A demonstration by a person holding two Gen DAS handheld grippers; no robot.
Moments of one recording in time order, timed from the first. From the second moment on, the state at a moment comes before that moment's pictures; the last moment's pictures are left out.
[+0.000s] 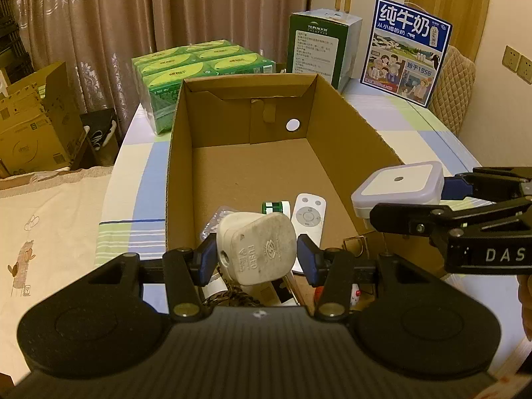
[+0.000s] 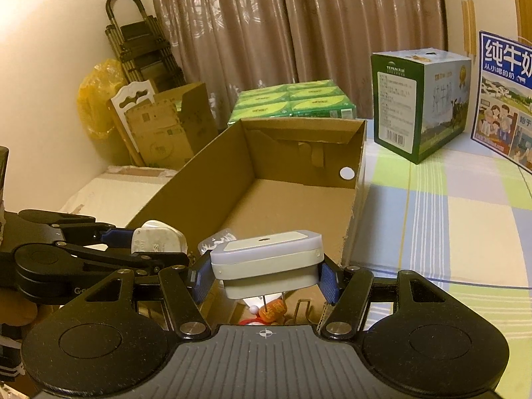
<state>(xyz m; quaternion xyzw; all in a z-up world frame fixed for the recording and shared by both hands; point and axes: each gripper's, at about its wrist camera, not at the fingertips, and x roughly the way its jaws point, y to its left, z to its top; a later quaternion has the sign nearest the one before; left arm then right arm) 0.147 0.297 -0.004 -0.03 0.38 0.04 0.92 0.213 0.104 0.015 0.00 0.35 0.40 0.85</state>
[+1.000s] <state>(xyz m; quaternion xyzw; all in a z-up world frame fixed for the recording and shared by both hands) 0.143 0.297 0.001 0.00 0.37 0.05 0.93 0.212 0.102 0.010 0.01 0.35 0.40 0.85</state>
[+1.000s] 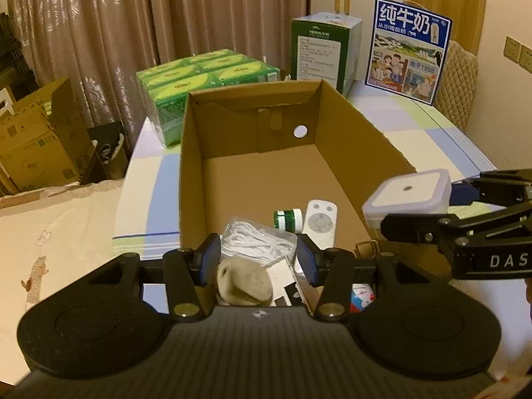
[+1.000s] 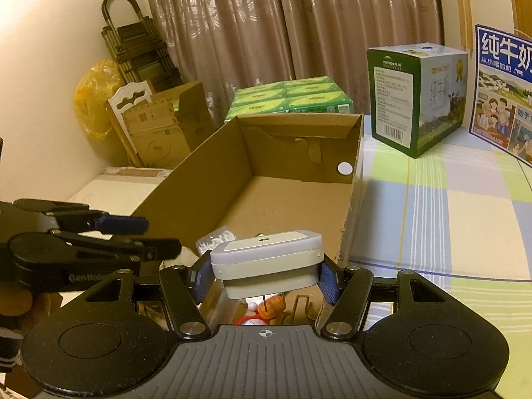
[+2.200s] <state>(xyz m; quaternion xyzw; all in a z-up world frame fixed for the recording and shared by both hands) 0.126 0.298 0.017 -0.01 0.36 0.05 0.93 0.206 0.103 0.018 0.02 0.35 0.40 0.85</state>
